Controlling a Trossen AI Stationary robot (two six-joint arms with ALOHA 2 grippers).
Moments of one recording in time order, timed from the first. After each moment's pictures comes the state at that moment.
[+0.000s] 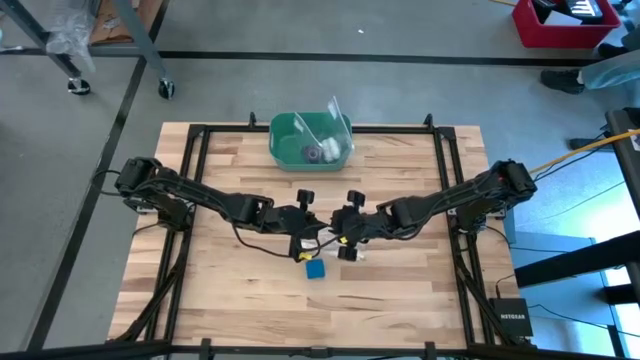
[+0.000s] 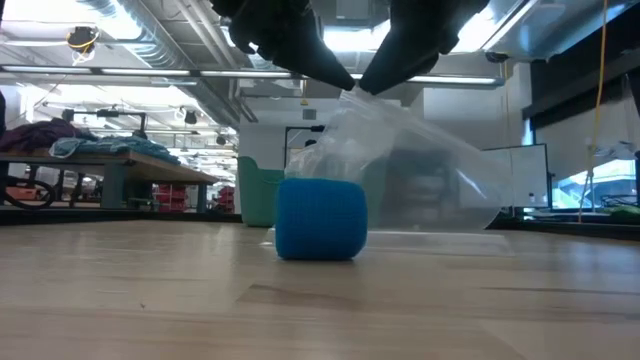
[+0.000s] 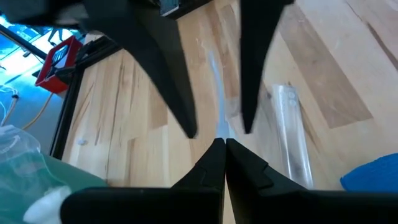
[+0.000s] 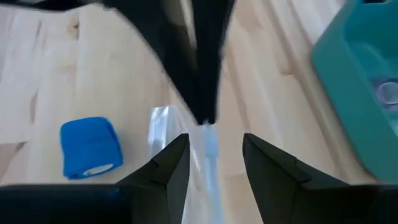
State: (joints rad) left arm -0.22 1.60 1.12 -0.13 -0.36 0.30; right arm 0.27 1.60 1.17 -0.41 0.37 0.23
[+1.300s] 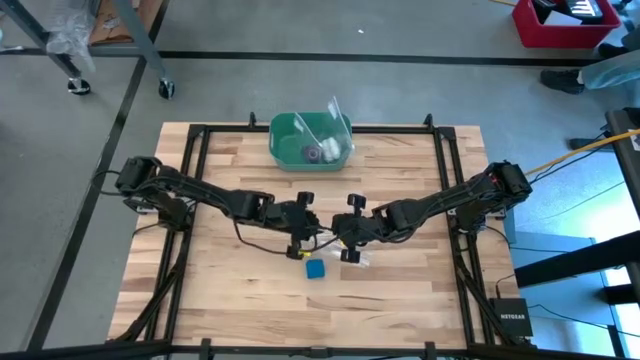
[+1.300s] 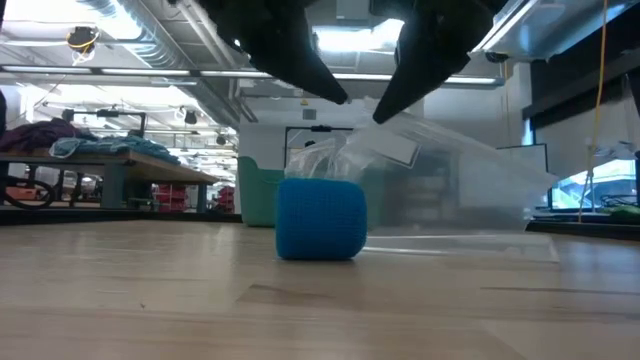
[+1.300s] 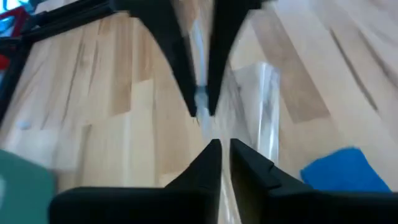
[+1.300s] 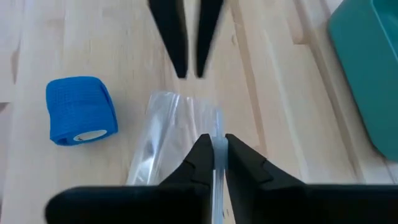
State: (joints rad) left arm -0.17 1.60 1.09 -0.14 -0.19 0.18; right arm 0.27 1.65 1.18 -0.49 0.35 0.23
